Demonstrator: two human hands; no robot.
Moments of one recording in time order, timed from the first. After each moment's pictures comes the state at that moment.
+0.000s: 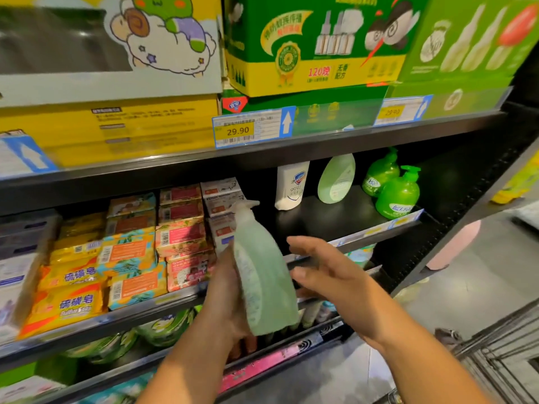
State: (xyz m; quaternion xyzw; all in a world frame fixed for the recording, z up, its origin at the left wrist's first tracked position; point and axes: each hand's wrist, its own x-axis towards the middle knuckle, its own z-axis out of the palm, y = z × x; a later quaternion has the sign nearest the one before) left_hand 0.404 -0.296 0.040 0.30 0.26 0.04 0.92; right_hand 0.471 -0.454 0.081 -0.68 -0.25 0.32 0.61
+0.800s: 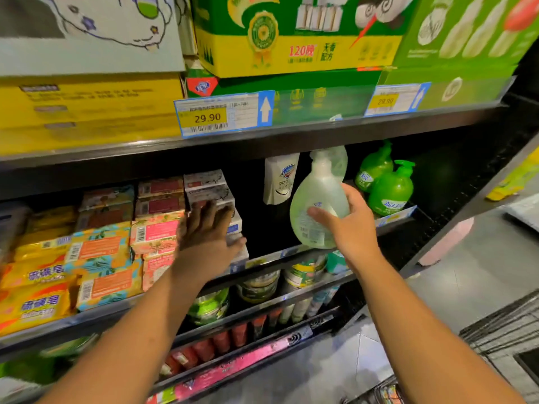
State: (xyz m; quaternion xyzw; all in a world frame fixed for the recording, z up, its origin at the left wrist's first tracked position) left_hand 0.464 -0.218 -0.006 0.96 0.24 0.04 0.12; right_hand 0.602 -0.443 0.035 -0.73 -0.19 0.05 0.65
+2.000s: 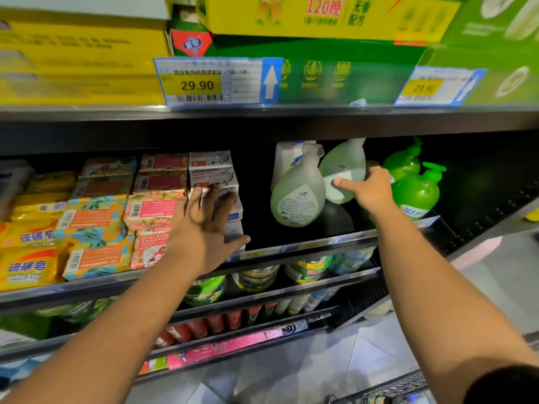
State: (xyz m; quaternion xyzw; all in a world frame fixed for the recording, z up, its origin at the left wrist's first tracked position) left_hand 0.465 -0.218 -0.021 0.97 0.24 -0.01 -0.04; right_hand 0.787 -0.424 -0.020 -0.85 -0.16 0.04 0.50
